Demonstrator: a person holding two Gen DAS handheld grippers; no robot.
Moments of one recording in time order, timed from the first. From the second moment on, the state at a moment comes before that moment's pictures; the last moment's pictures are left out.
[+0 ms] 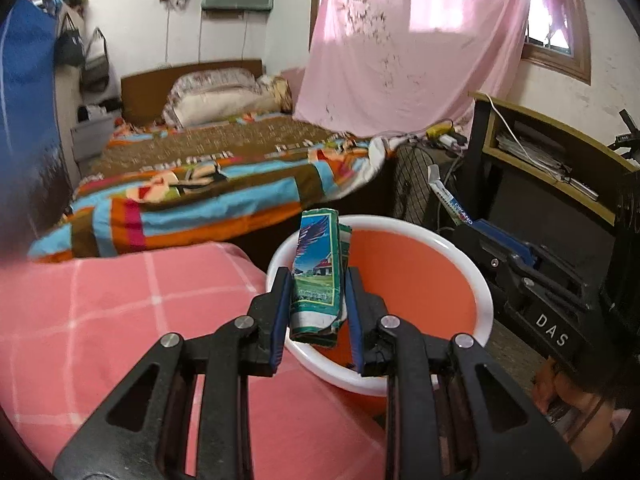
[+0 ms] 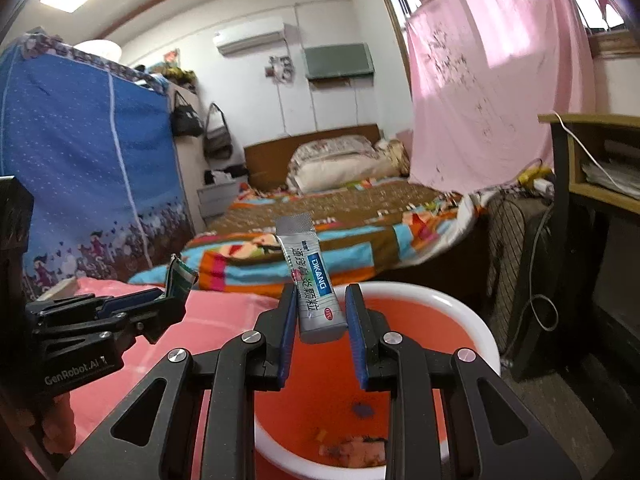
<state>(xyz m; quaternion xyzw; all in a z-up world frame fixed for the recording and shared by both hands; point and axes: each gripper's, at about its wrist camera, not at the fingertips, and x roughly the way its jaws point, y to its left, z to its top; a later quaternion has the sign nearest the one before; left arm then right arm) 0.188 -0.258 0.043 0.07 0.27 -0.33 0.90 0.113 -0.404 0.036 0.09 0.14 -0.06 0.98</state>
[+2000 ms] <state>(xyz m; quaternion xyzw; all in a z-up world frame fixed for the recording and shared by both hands) 0.222 -0.283 0.006 0.04 0.42 -0.30 0.85 0.127 -0.441 0.001 0.15 0.25 -0.09 0.95</state>
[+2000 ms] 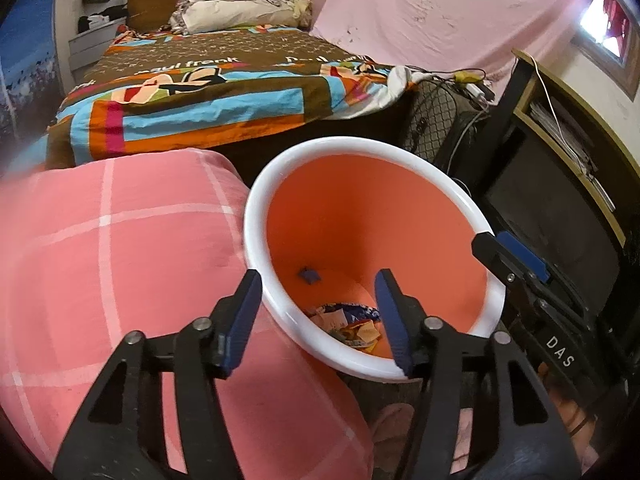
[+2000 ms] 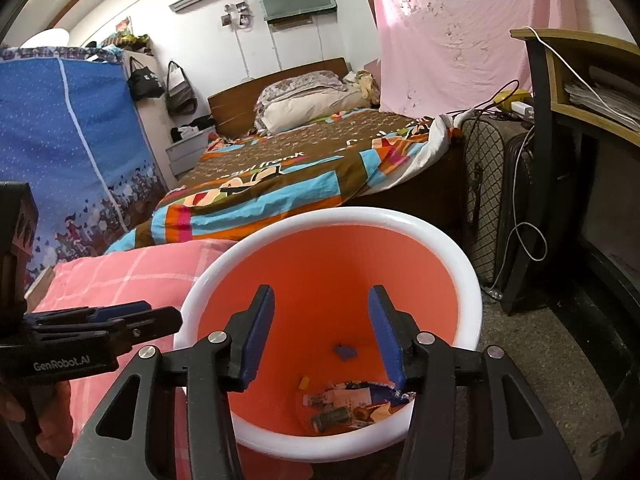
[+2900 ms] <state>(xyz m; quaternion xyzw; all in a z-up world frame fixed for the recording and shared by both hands) 0.209 -0.208 0.023 -0.01 0.33 -0.19 0.92 0.120 -0.432 0.013 0.16 0.20 -0.10 0.96</state>
